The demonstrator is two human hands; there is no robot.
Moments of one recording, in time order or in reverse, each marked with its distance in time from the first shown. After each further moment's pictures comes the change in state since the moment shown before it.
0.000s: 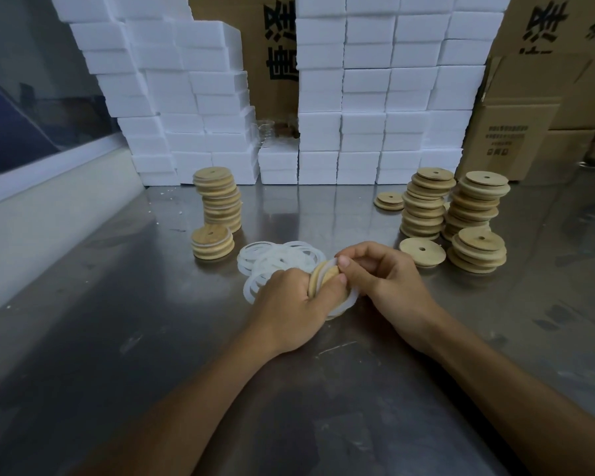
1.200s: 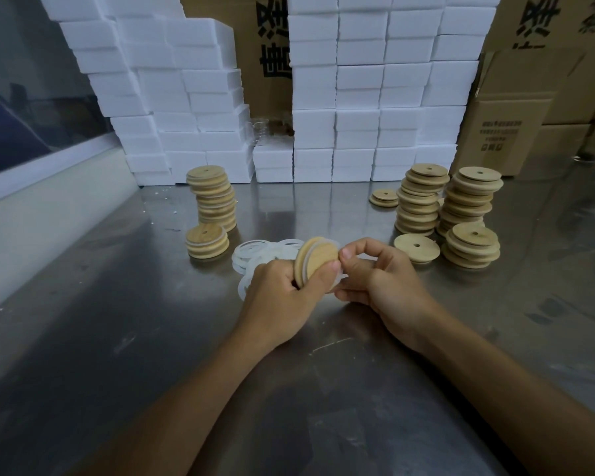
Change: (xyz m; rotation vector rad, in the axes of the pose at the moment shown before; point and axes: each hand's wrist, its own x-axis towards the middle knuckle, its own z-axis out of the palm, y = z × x) left_hand 0.002 0.005 -0.003 -0.091 0.144 0.082; right_hand -0.001 -0.006 0.002 0.184 0.022 0.190
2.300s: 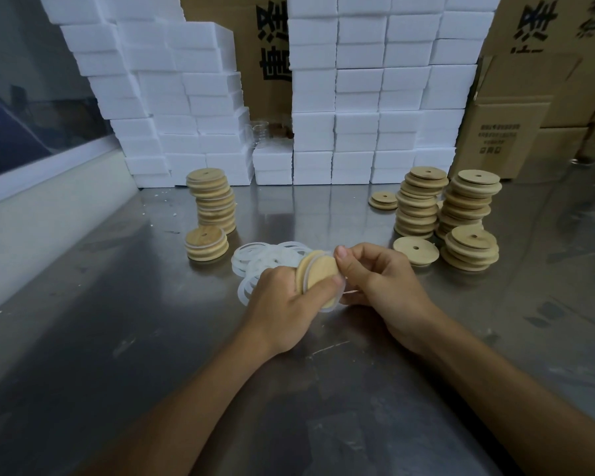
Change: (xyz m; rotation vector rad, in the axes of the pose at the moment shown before) left_hand -0.004 0.006 -0.002 -0.059 -0.082 -0.091; right_hand 0.000 0.001 -0.001 -0.125 -0.016 -0.063
